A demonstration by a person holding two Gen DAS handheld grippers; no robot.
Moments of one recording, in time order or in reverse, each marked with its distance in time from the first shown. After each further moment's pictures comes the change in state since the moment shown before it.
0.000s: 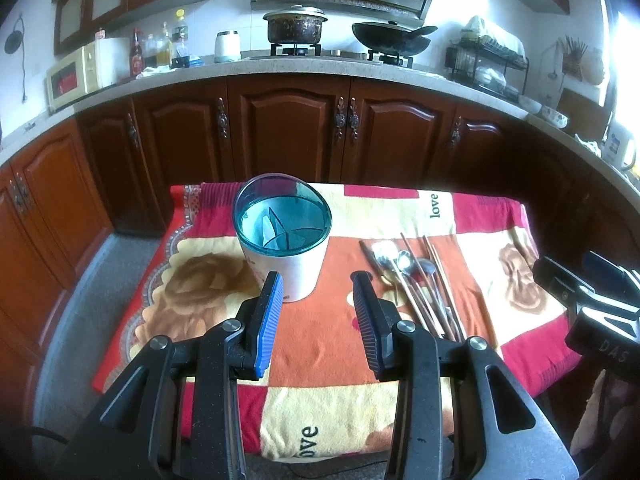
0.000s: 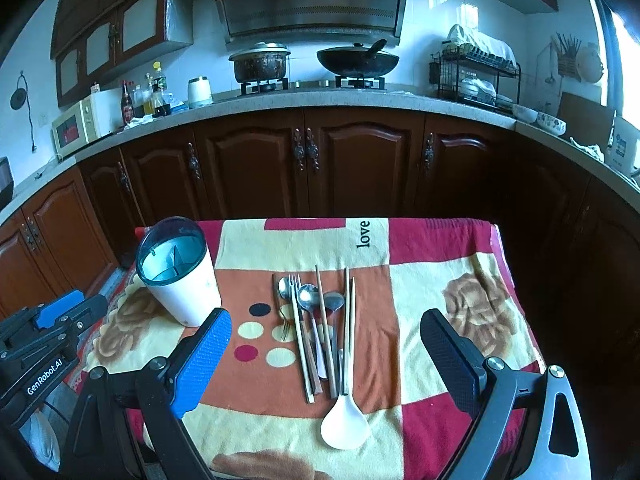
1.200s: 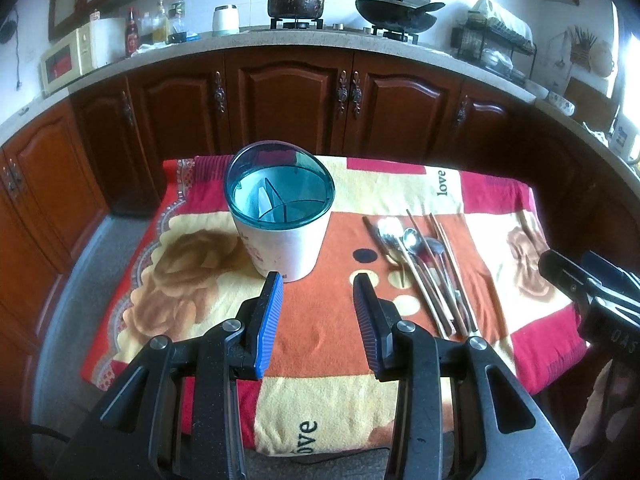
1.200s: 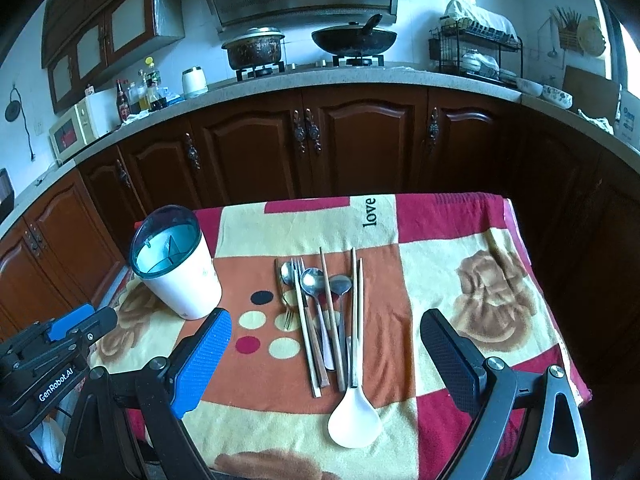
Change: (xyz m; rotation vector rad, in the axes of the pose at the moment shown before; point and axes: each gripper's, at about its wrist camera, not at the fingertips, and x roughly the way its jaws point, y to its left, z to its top) left arm 0.031 0.001 -0.011 -0.012 0.083 -0.004; right arm 0.027 -0.010 -0.010 0.049 0.058 0.044
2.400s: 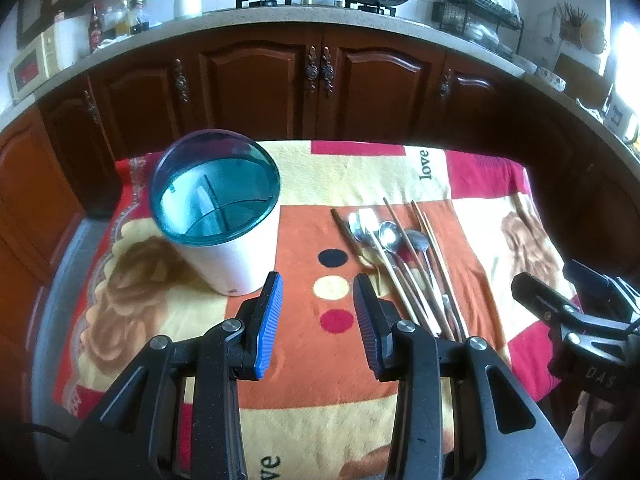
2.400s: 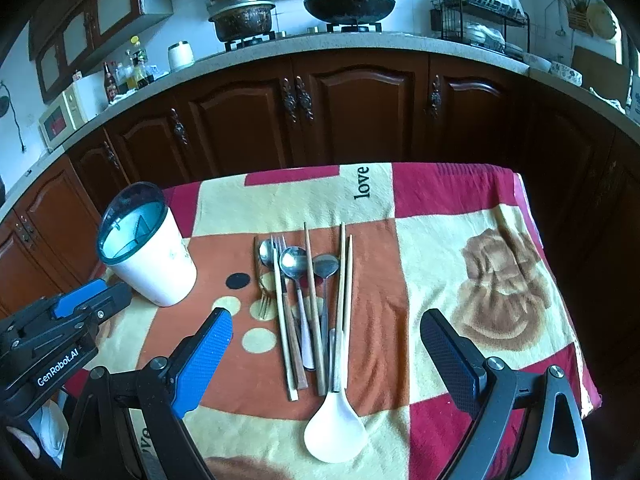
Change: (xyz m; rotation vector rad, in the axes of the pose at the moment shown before) left arm 0.061 -0.038 0.019 0.057 0.073 -0.054; right arm 0.054 -0.026 0.000 0.007 0.100 0.004
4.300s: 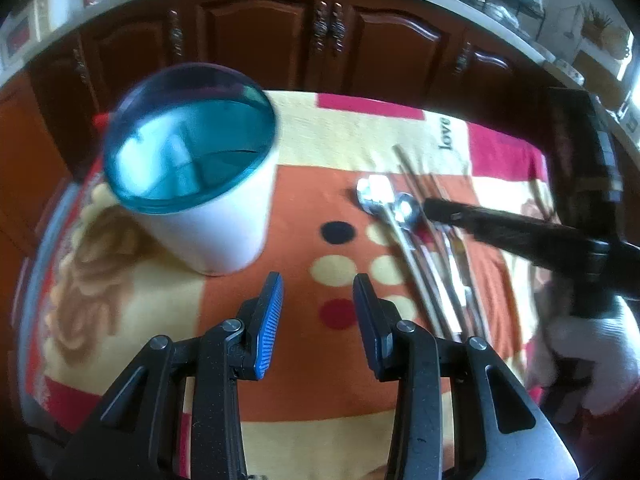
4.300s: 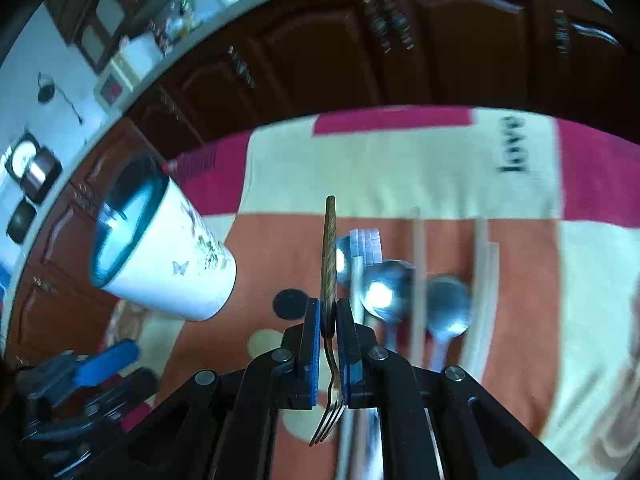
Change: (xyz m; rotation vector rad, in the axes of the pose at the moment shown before) left arm 0.059 0.007 -0.005 -0.058 0.135 -0.042; right arm 0.159 0.020 0.045 -0.053 0.218 0.385
